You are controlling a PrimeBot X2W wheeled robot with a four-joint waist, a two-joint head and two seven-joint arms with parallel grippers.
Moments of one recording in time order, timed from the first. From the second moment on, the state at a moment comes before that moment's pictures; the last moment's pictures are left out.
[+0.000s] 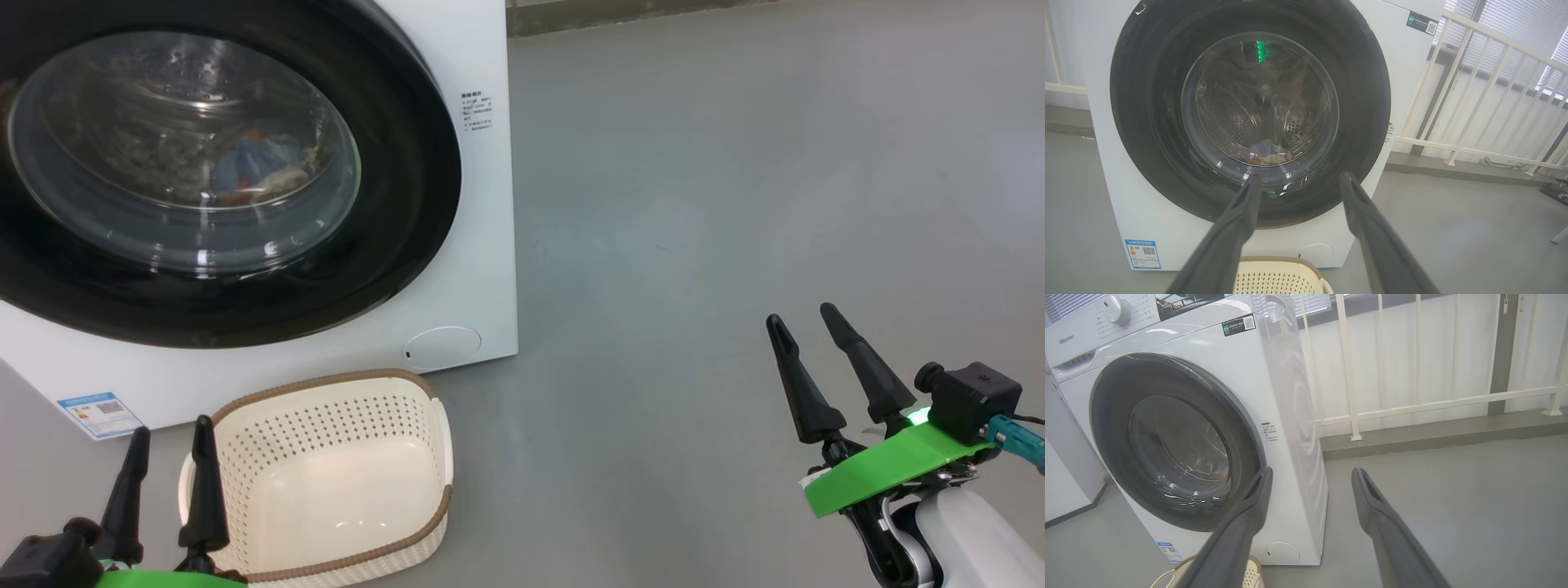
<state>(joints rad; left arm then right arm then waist) -0.06 0.17 0.01 0.21 -0.46 -0.13 -0.26 -0.23 -0.28 0.29 0.25 0.59 0.13 -0.26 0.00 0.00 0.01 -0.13</state>
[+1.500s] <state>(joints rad) -0.01 0.12 0.00 0.30 -0.49 -0.13 -0.25 -0.14 -0.23 0.34 0.34 0.59 0.13 -0.25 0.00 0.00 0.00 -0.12</state>
